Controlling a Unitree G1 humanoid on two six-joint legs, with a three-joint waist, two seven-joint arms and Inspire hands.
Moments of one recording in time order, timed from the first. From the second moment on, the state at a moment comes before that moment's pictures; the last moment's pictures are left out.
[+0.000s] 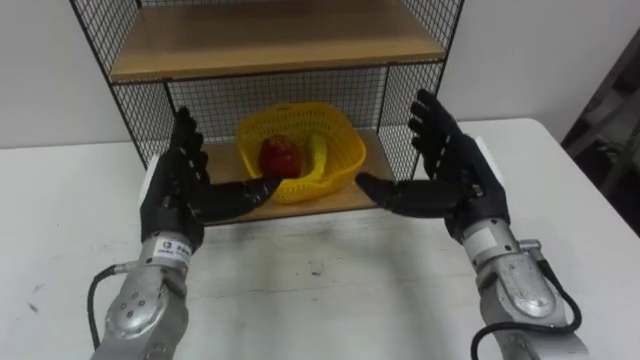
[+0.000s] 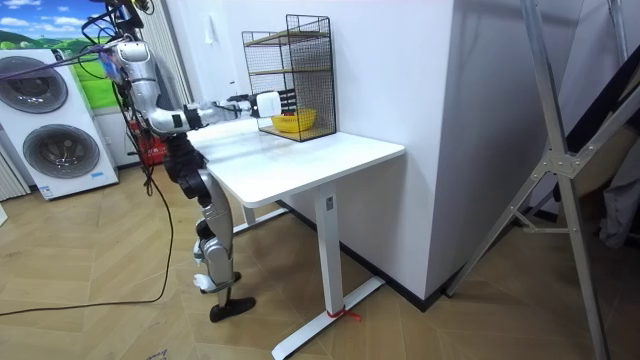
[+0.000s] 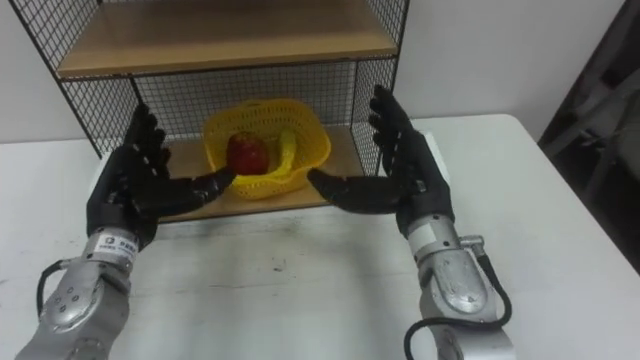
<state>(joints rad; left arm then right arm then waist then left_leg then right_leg) 0.15 0.15 -0.06 -0.06 -0.36 0.03 0.11 0.14 -0.21 0.09 -0.09 0.23 0.02 0.01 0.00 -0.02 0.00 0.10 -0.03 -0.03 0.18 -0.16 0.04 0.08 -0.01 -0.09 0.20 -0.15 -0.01</state>
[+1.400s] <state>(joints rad) 0.40 0.37 0.96 -0.28 -0.41 -0.39 1.08 0.42 -0.40 -0.93 -0.20 0.42 -0.31 -0.98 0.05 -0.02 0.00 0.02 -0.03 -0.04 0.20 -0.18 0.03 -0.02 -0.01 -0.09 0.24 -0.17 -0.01</state>
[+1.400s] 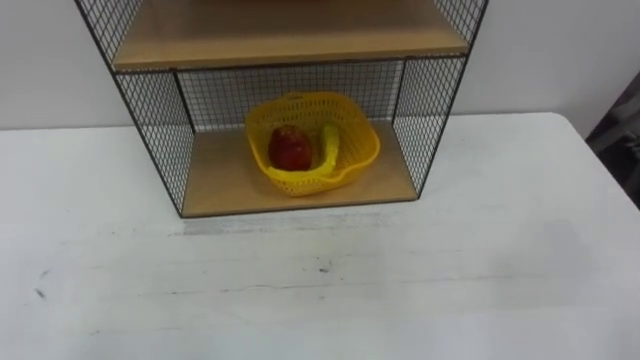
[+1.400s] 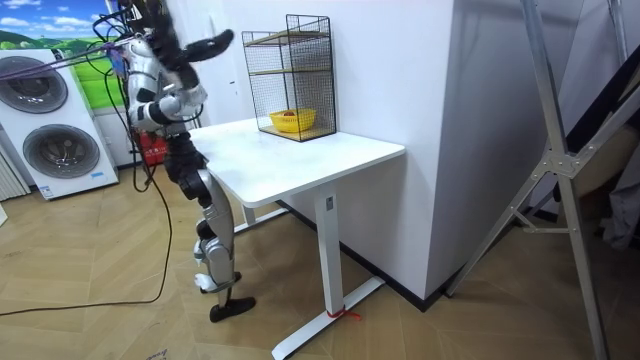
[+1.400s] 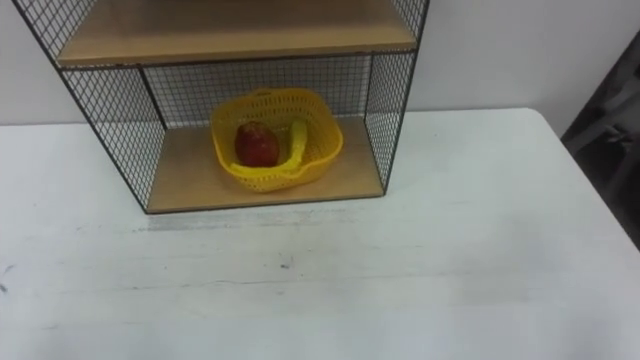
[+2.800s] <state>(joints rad) 0.25 0.21 0.06 1.12 0.10 0.07 0.25 0.11 -0.24 -0.01 1.25 0.07 0.05 -0.23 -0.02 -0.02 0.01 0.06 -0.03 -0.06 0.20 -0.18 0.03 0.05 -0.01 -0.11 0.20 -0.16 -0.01</state>
